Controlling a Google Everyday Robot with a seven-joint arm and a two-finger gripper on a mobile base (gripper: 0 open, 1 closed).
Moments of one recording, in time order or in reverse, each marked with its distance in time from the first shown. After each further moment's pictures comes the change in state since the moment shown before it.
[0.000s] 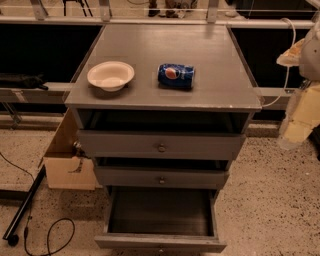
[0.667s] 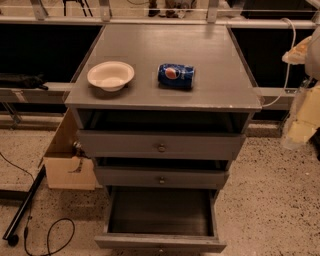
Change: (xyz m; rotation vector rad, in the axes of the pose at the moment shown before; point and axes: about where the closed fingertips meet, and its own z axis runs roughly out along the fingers) arm 0.003 0.000 -0.006 0.025 -0.002 0.014
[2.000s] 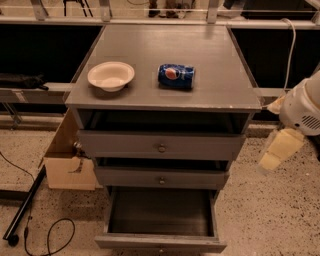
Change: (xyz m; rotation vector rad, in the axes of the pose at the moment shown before) arm 0.035 0.009 0.121 -0.132 -0.092 0.193
